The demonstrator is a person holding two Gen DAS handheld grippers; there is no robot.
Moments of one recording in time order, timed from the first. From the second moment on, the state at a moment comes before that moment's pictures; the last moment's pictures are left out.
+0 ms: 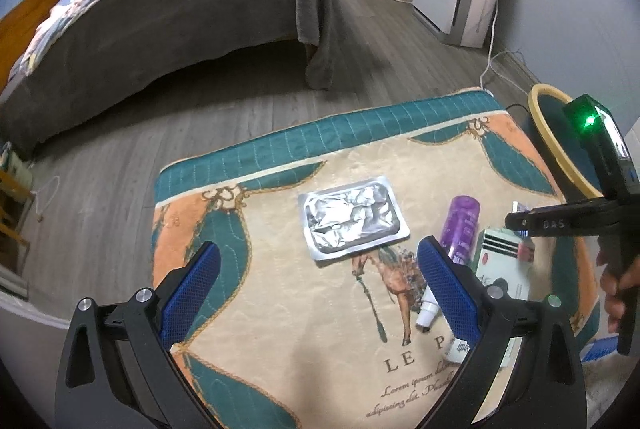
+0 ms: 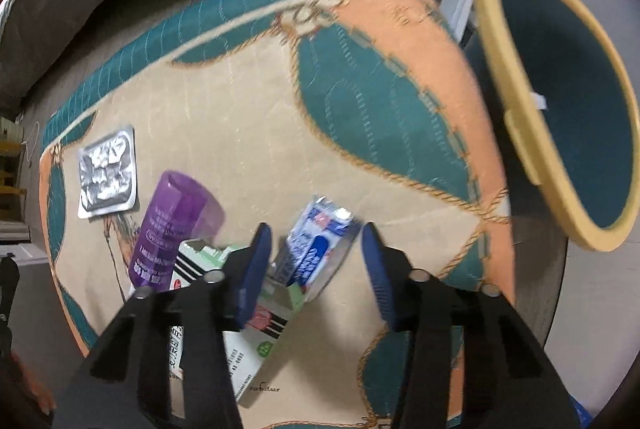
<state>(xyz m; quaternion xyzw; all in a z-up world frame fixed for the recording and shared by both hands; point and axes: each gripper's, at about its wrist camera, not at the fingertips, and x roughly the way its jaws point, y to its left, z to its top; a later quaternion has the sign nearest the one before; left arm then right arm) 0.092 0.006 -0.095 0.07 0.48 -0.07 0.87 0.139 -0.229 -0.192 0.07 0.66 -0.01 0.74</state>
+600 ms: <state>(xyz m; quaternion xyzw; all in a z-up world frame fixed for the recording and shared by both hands) 0.091 -0.066 -0.143 0.11 0.50 -0.15 0.85 0.154 -0.251 -0.169 0.04 0.63 0.00 0.77</state>
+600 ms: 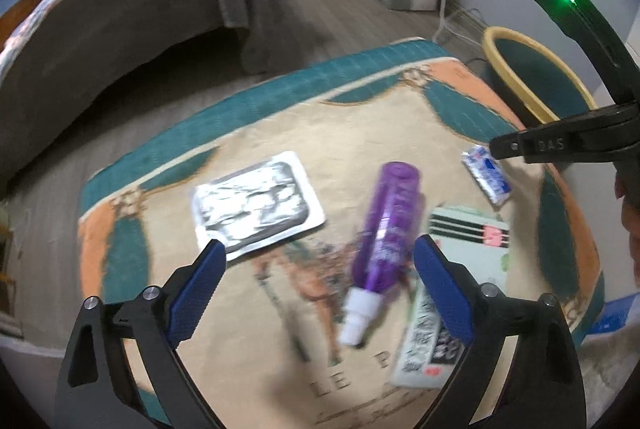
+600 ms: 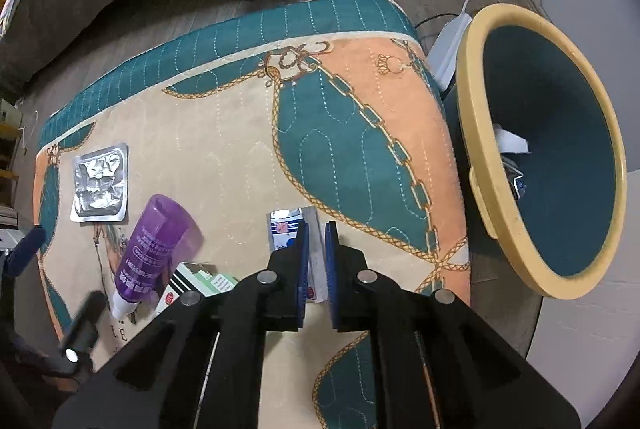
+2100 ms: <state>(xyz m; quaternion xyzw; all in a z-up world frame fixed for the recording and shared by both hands) 0.105 -0.111 -0.095 0.07 0.43 -0.20 0.88 0.139 -0.277 -0.095 0.03 0.56 0.03 0.83</state>
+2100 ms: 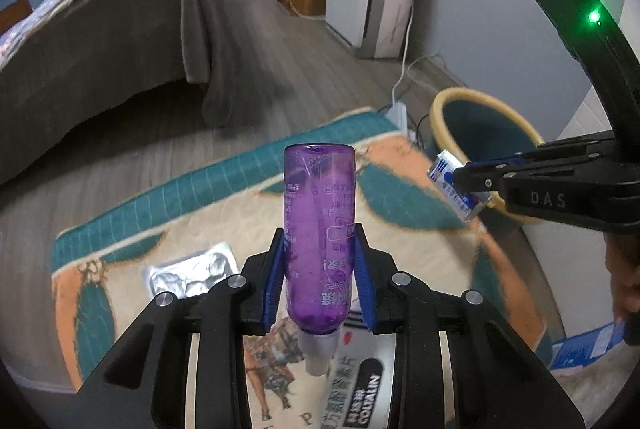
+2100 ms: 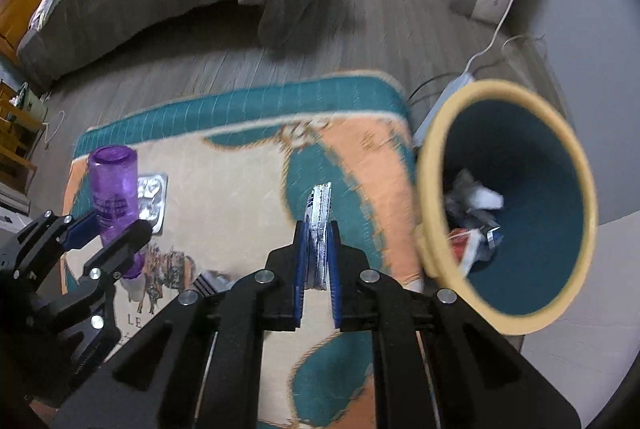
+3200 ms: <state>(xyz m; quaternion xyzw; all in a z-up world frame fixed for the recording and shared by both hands) 0.106 -0.302 -0.082 0.12 0.44 -0.34 0.82 0.134 -0.497 -0.103 0.12 0.53 -0.11 0.83</state>
